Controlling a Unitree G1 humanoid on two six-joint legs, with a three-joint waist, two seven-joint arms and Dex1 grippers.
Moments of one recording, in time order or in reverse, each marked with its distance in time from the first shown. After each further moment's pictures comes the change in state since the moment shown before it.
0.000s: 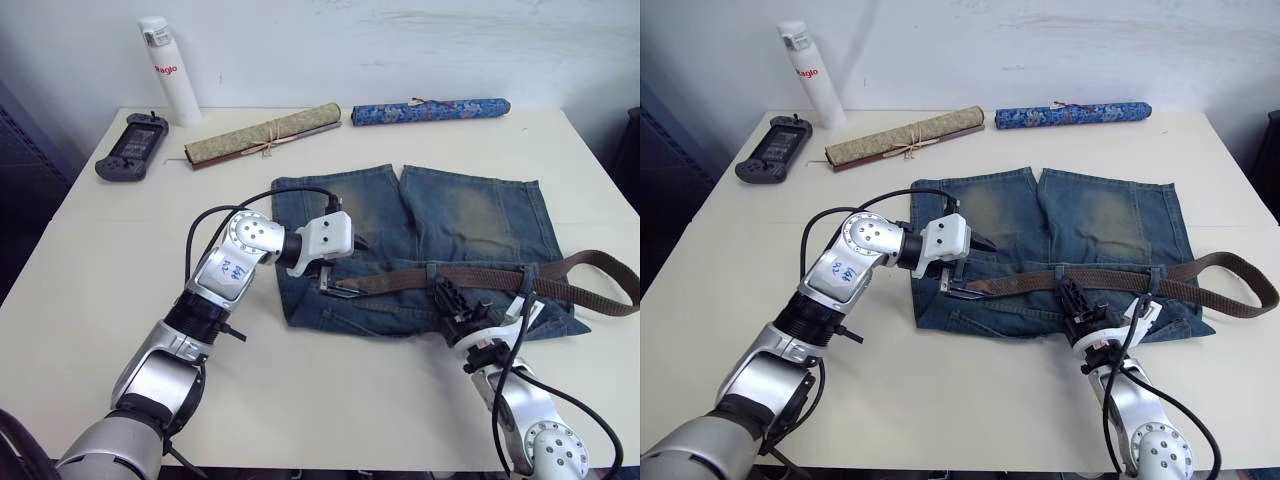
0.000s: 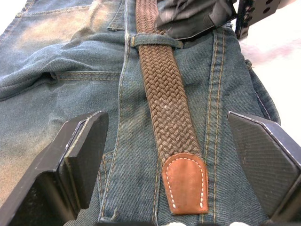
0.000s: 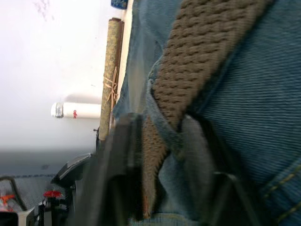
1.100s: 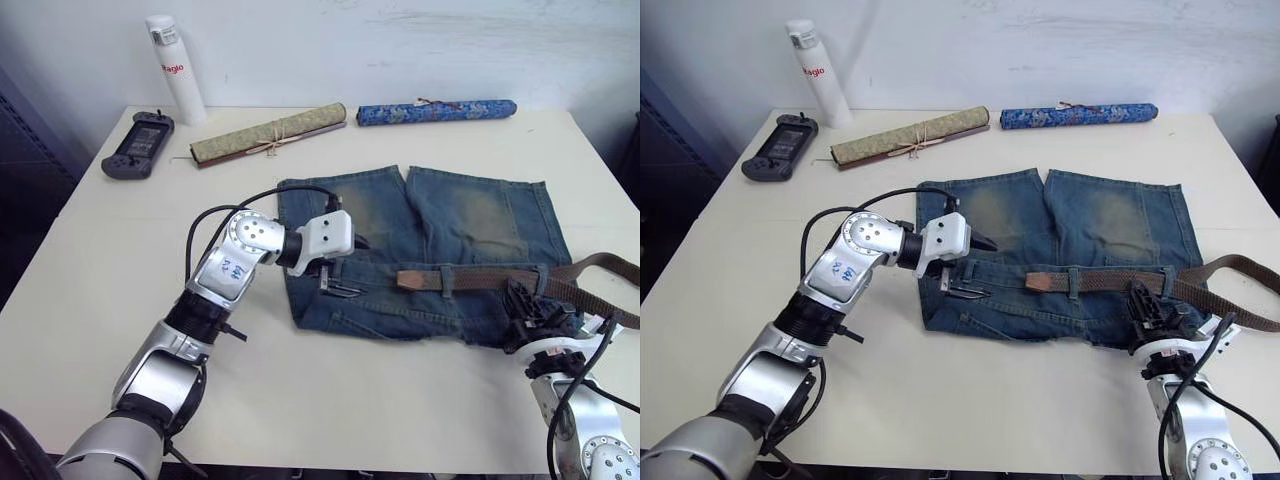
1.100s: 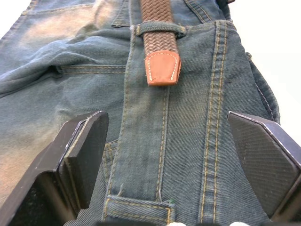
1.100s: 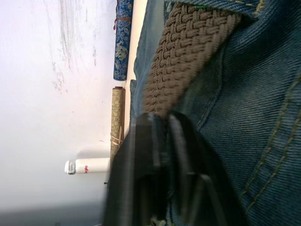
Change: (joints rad) left arm 0.000 -0.005 0.002 -0.001 -0.003 0.003 0.002; right arm -0.009 -0.038 -0.246 0.130 0.204 -0.038 0.020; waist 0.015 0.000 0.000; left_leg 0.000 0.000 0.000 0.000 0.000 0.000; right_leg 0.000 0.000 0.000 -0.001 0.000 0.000
